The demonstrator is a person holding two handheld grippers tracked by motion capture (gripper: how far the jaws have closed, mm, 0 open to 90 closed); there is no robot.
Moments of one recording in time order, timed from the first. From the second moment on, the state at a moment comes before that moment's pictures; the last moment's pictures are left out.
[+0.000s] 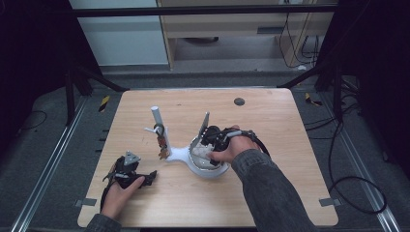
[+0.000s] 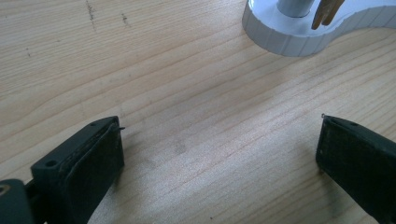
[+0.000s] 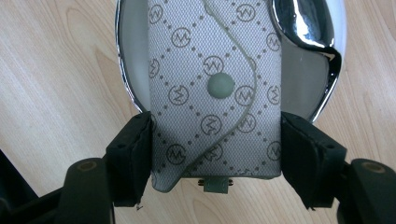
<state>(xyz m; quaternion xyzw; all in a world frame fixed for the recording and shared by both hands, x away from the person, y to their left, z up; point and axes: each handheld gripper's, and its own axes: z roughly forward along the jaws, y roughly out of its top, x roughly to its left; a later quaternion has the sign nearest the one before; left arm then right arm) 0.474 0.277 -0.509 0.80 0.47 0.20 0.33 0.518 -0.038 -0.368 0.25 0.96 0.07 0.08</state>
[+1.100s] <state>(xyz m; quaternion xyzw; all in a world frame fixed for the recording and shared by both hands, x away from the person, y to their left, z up) 0.474 0.277 -0.509 0.80 0.46 0.20 0.33 0.523 -0.033 -0.375 0.25 0.96 0.08 0.09</state>
